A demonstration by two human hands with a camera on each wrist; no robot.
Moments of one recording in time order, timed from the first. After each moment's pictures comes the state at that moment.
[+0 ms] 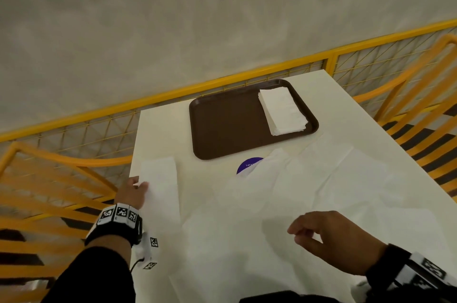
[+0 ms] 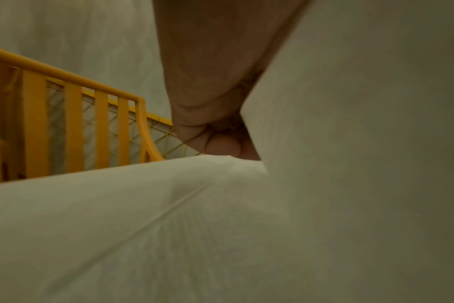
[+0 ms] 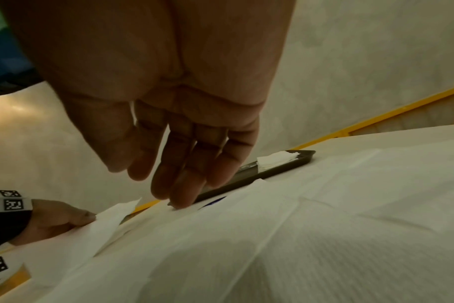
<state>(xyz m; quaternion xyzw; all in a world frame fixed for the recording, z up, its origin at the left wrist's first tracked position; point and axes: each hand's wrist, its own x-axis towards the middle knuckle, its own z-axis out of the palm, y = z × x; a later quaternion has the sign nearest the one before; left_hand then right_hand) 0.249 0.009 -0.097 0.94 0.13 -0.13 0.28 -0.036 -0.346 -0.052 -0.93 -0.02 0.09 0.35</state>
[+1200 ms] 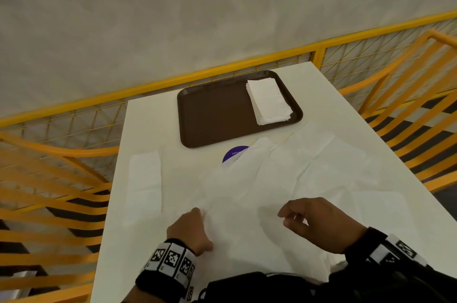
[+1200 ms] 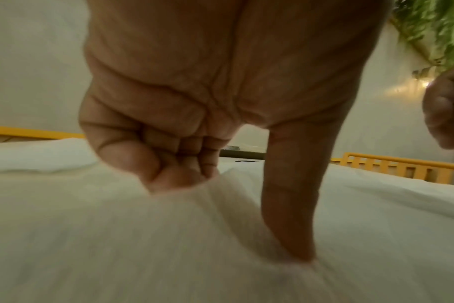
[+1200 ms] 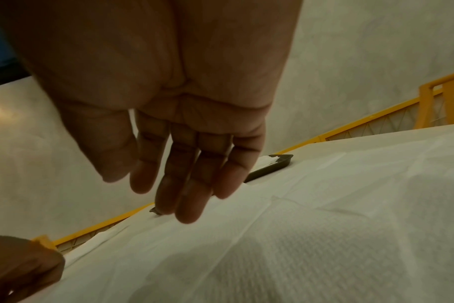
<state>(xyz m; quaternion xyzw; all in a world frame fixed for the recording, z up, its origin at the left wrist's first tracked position) 0.083 -0.097 -0.102 0.94 -0.13 -0.31 -0.01 -0.049 -0.354 -0.061 -0.93 0.04 0.13 0.34</state>
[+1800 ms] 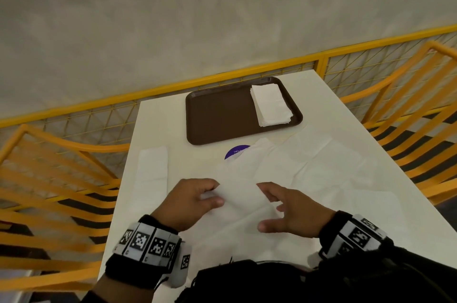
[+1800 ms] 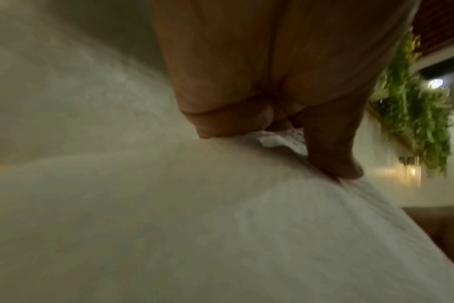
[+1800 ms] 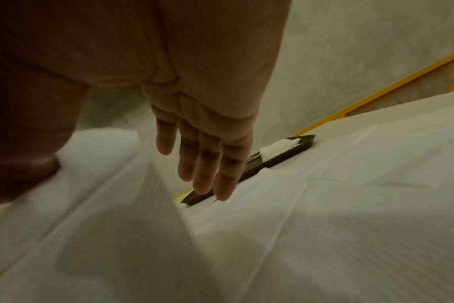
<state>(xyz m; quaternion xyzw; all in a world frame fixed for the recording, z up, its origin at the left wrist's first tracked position) 0.068 -0.096 -0.012 0.86 -0.29 -0.20 0.36 -0.042 -0.331 -0.040 -0.87 0.02 0.16 0.46</state>
